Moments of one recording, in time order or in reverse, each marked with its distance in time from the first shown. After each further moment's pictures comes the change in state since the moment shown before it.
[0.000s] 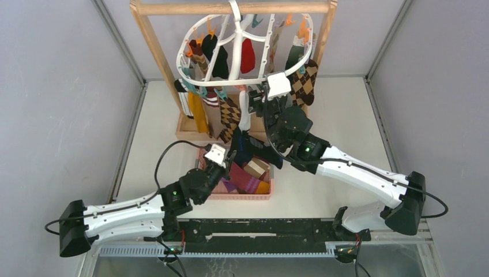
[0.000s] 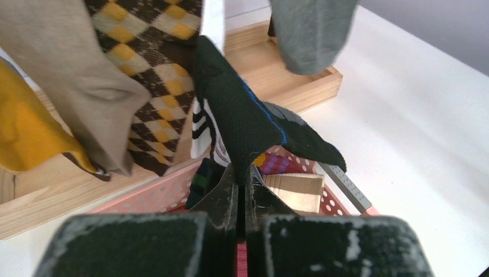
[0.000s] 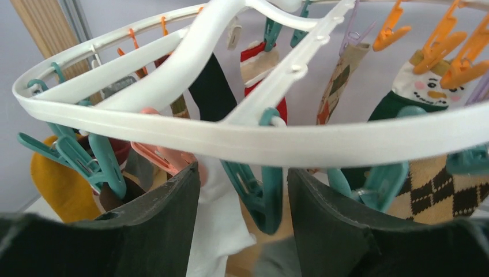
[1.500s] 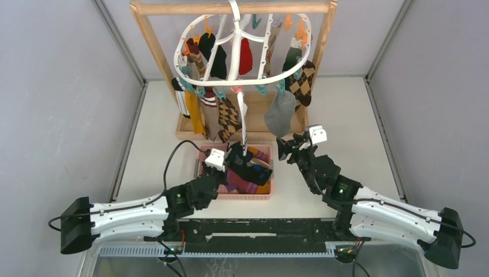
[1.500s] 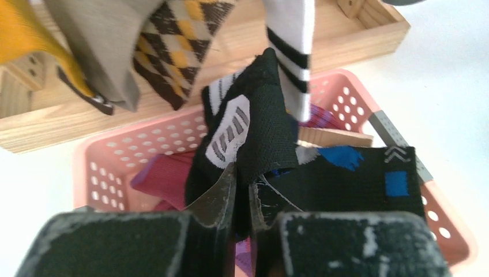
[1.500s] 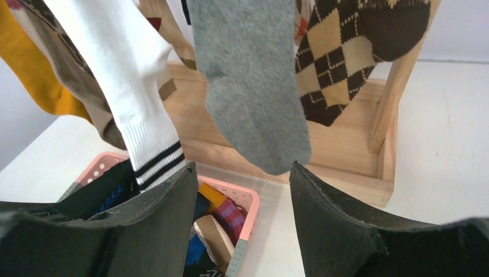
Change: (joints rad) left arm -0.016 -0.003 -0.073 -0.130 -0.169 -0.178; right arm 0.015 -0.558 -0.719 -0.082 -0.023 0.373
